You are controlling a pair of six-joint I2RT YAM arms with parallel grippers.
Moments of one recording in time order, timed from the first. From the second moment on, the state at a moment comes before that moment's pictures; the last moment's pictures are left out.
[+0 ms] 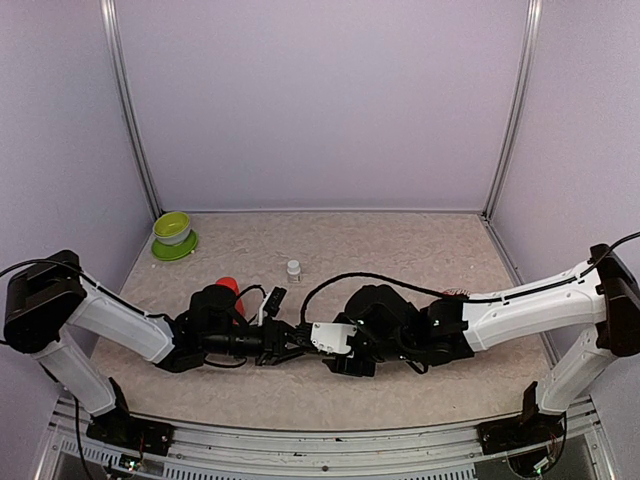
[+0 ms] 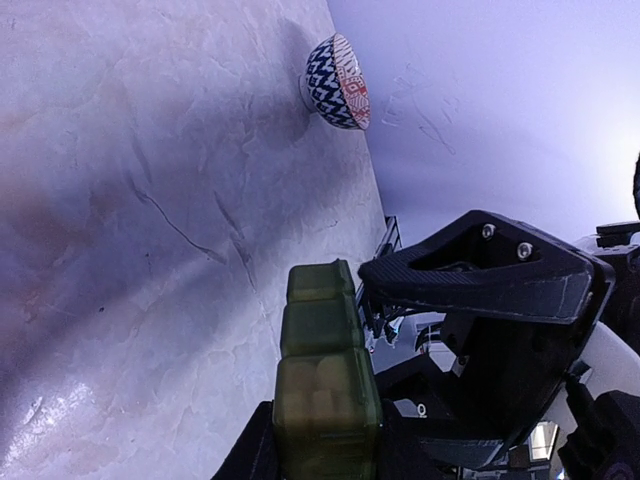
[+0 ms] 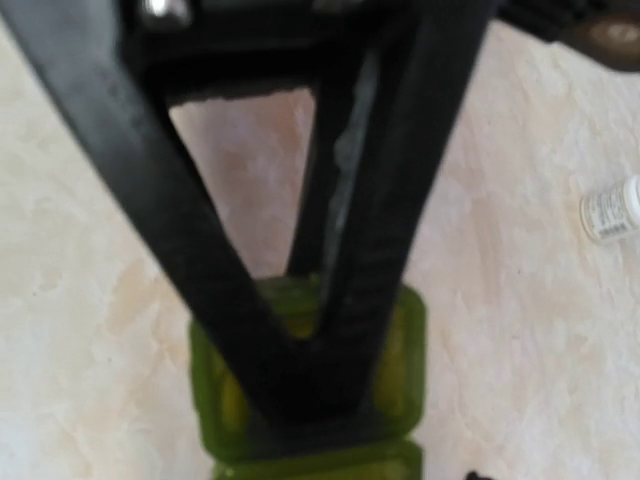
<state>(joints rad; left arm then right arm) -0.93 1.59 0.48 0.79 0.47 -1.09 1.24 1.57 0.94 -0.11 0.21 -0.43</state>
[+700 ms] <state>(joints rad) -0.93 1.59 0.48 0.79 0.46 -1.10 1.24 1.57 0.94 -0.08 0.25 -0.49</state>
